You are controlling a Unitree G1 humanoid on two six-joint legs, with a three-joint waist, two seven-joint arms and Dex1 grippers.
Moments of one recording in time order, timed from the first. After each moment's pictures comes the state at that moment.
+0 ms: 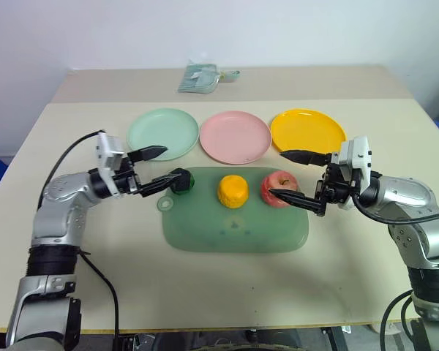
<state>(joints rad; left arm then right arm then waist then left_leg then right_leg) -0.48 0.58 0.10 0.27 -0.47 0.19 -1.17 -0.30 -0.70 -0.11 -0.27 0.59 0.37 1.02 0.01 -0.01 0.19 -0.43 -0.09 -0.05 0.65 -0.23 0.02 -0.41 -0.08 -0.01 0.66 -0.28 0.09</state>
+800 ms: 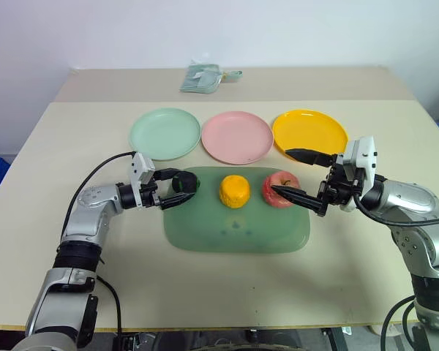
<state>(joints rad) -0.48 0.50 0.01 0.41 -0.35 0.12 -1.18 -0.26 -0.70 -0.15 -0.33 0.61 0.42 0.96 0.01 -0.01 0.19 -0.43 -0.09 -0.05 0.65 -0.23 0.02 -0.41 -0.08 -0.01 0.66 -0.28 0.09</state>
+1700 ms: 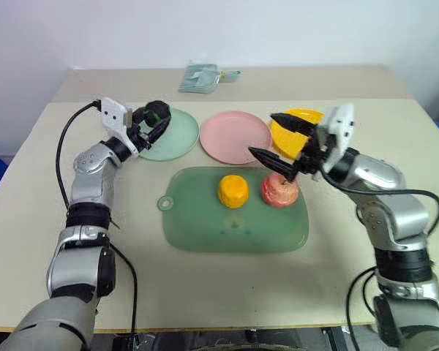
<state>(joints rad) -0.85 0.41 0.20 0.81 -0.28 -0.12 -0.69 -0.52 -0.48 -0.03 -0.21 0.43 0.37 0.69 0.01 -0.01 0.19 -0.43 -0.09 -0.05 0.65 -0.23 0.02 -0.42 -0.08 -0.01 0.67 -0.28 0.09</state>
